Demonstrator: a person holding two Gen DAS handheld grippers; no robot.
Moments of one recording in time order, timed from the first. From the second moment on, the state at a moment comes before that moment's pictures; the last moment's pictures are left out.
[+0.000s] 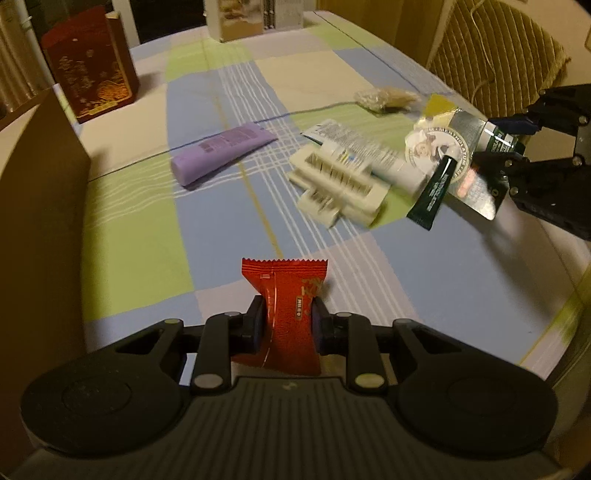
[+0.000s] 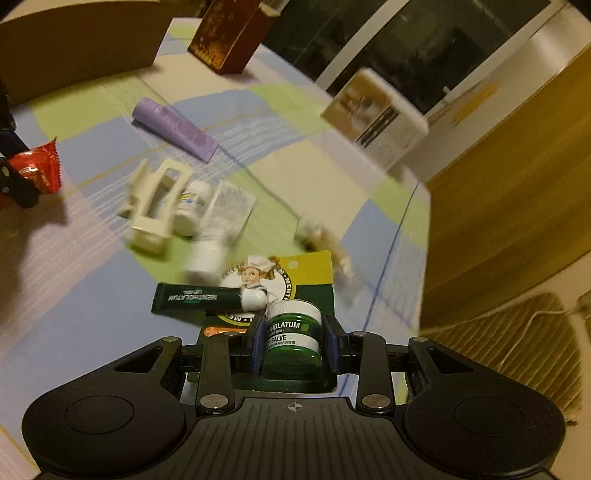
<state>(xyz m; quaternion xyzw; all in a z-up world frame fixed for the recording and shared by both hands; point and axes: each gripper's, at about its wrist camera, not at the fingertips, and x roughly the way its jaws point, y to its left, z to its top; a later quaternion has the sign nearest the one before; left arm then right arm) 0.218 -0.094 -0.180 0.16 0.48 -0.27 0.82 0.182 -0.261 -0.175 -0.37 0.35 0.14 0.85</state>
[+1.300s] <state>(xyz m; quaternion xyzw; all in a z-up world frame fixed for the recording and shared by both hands) 0.226 0.070 -0.029 0.07 0.42 -0.16 0.89 0.203 -0.134 -0.058 -0.02 0.43 0.33 0.84</state>
